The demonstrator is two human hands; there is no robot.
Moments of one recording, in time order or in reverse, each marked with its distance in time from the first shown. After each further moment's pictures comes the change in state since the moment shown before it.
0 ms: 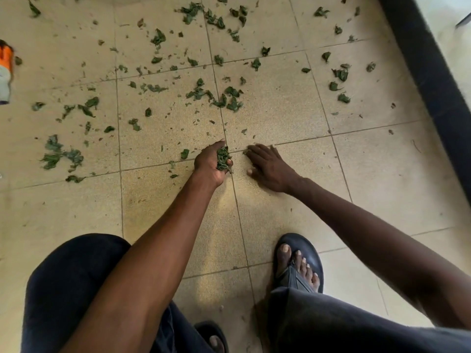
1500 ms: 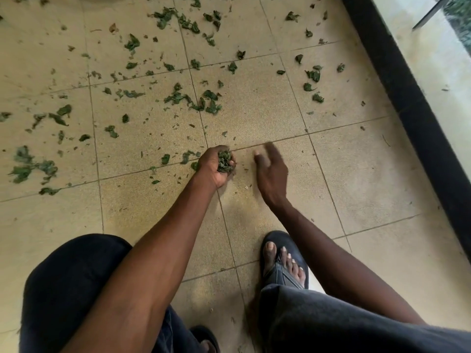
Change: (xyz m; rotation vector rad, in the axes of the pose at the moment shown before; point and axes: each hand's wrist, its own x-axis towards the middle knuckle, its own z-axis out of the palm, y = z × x) left_hand -0.008 -0.025 0.032 0.079 -0.221 -0.112; right_hand -0.040 -0.054 -0.022 0.667 0.625 0.716
